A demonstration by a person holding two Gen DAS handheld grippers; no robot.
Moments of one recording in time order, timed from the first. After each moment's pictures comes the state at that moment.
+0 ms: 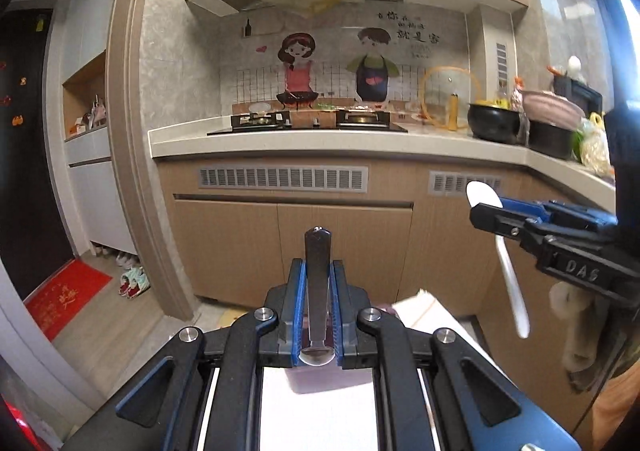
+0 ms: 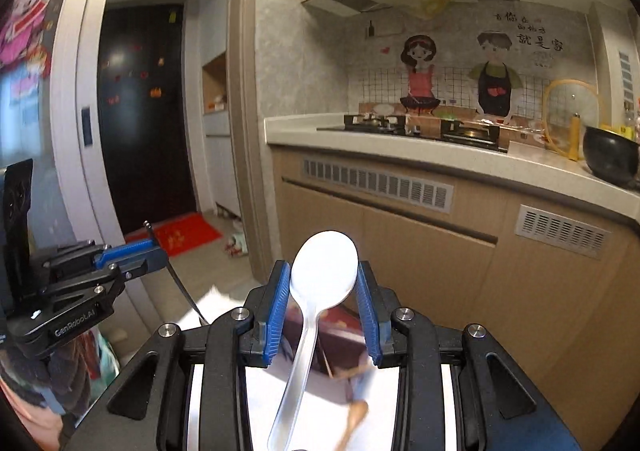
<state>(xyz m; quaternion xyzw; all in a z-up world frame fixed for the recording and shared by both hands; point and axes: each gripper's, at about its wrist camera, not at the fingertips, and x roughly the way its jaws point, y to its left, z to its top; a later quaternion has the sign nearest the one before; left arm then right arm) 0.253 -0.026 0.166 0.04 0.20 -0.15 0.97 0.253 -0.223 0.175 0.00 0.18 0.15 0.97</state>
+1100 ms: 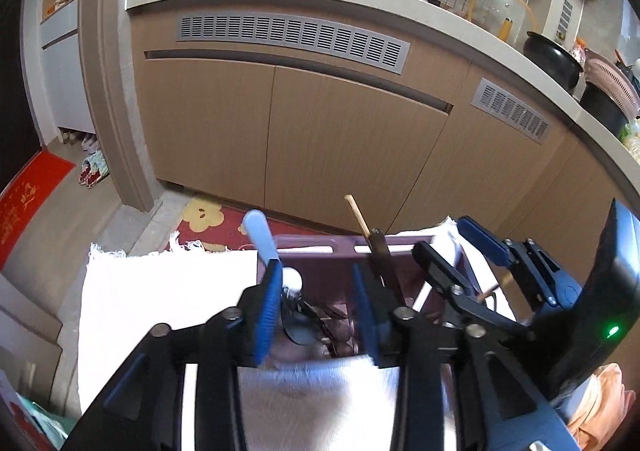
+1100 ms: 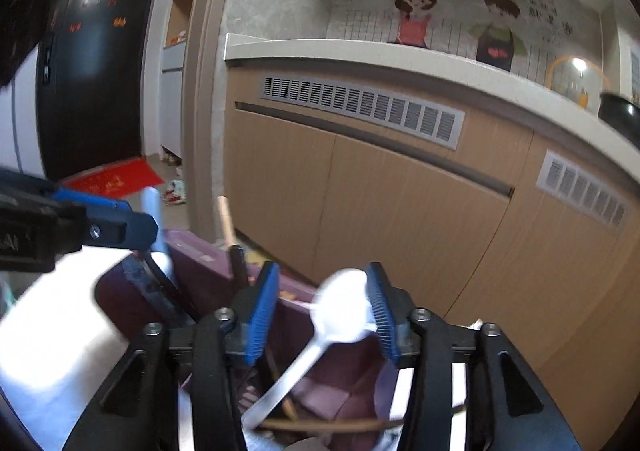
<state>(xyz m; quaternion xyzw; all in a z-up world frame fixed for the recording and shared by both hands) 0.391 -0.026 0.015 -0.03 0.40 -0.16 0.90 0.384 -0.173 -0.026 -0.07 0.24 0.07 0.97</state>
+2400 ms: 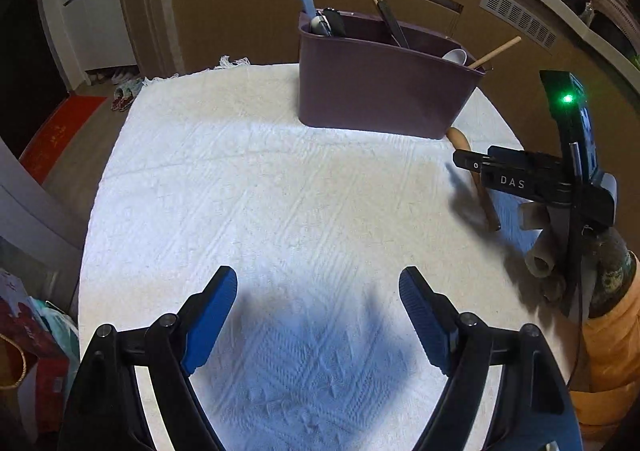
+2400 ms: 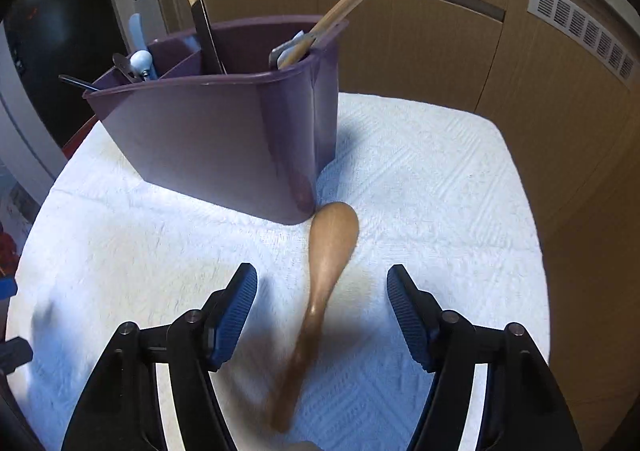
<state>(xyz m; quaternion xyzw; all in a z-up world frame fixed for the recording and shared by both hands) 0.222 0.013 -0.061 0.00 0.51 -0.11 0.86 0.324 -0.227 -0.107 -0.01 0.47 0.07 0.88</state>
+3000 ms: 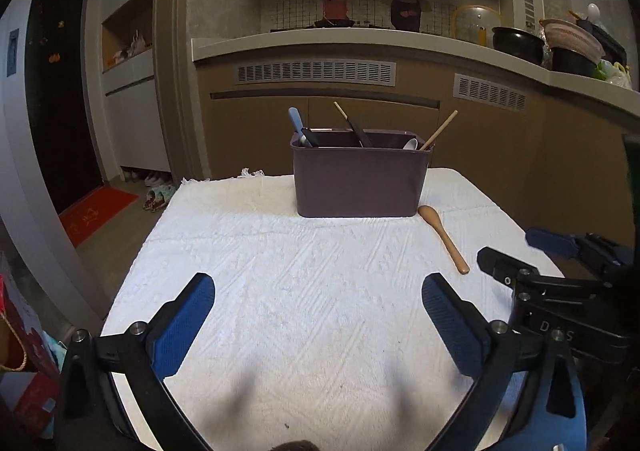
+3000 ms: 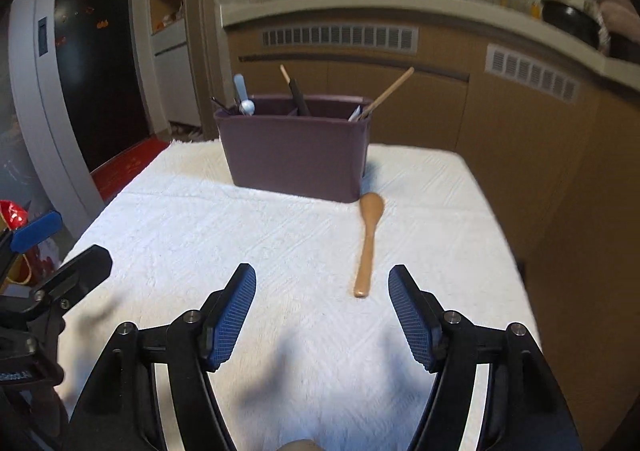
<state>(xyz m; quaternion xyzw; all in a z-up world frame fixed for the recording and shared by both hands) 0.122 -0.013 -0.034 0.03 0.28 -0.08 0.96 0.150 -0.186 -0.053 -0.01 0.32 0.04 0.95</state>
